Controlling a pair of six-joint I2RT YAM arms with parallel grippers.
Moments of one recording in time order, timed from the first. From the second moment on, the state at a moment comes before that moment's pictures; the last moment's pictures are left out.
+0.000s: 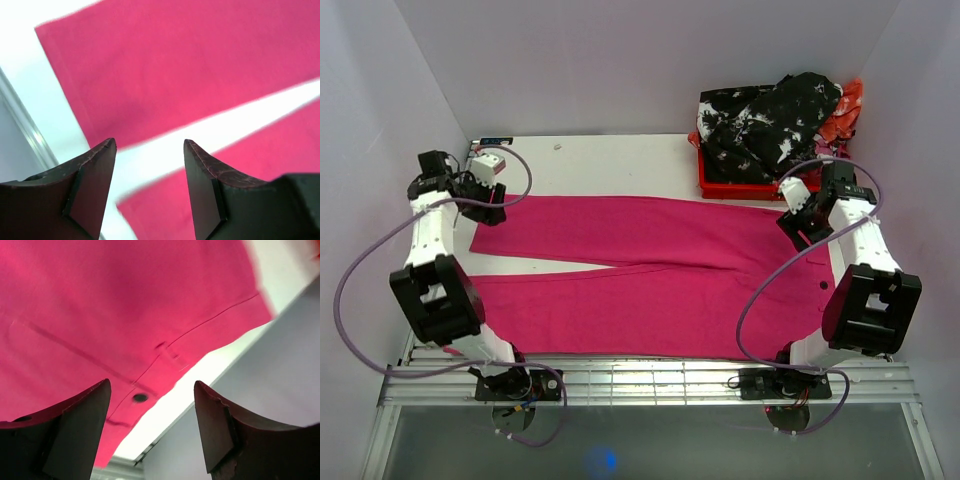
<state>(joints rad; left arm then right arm) 0.33 1.66 1.42 -0.77 0.48 0.69 -0.18 1.52 1.23 -0.88 -0.11 -0.91</state>
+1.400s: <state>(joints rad) 0.45 1.63 1.55 -0.50 0.80 0.42 -0.50 1.78 1.64 -0.97 -0.55 -0.70</state>
